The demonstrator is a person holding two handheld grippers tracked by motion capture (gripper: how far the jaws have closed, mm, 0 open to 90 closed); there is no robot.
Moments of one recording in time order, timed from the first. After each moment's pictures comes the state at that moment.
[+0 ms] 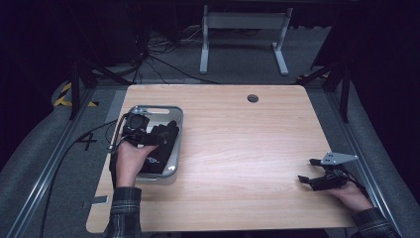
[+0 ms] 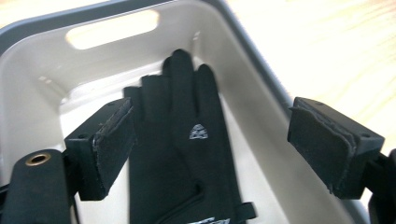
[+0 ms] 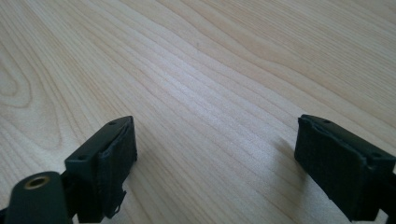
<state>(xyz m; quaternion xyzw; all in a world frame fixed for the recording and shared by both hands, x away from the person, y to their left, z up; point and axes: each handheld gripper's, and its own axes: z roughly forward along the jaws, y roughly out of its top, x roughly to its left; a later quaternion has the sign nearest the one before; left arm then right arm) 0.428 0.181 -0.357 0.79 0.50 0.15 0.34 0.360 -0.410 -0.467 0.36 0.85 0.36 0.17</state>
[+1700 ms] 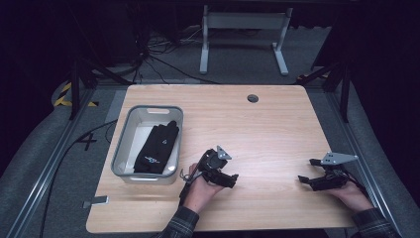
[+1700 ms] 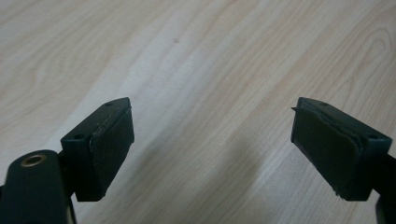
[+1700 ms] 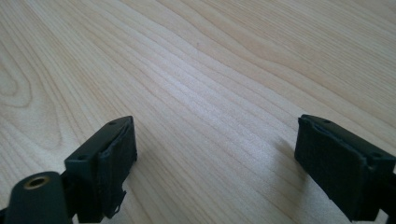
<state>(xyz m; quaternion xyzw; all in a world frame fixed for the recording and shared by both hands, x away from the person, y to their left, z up) 0.373 -0.010 -0.453 0.88 0.32 0.07 0.35 0.360 -0.410 -0.467 0.36 0.85 0.36 0.17</state>
